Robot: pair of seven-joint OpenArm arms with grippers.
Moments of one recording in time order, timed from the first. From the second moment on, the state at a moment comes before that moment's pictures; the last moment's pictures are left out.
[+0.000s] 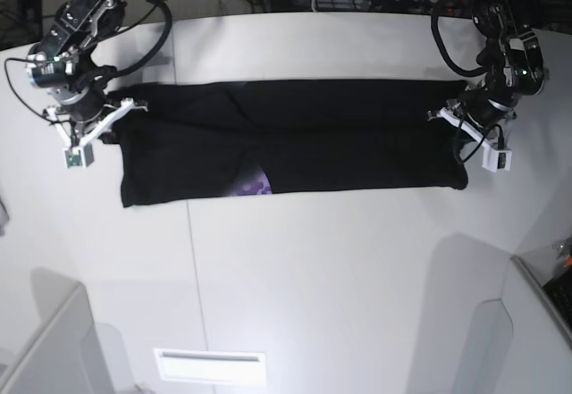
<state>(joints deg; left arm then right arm) 15.3 -15.2 -24.6 100.0 -36.9 -18.0 53.9 -7.0 -6.9 39.6 109.3 9.6 40.4 -62.7</state>
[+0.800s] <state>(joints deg) 10.4 -11.9 -8.4 99.7 -37.1 -8.7 53.7 -6.8 -6.7 39.4 109.3 9.6 40.4 -62.7</state>
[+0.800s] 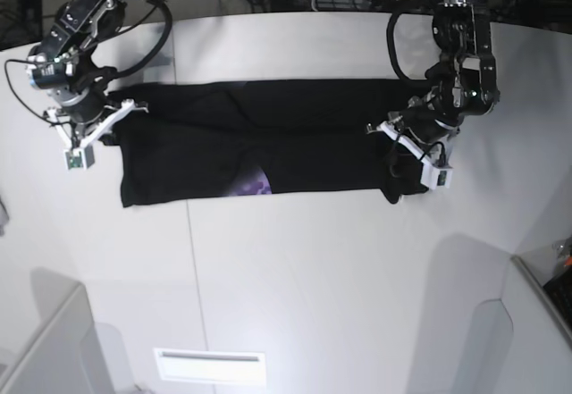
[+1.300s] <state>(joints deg) 6.0 -10.1 2.4 98.2 -37.1 -2.5 53.8 -6.8 -6.7 39.7 109.3 9.7 40.4 -62.7</state>
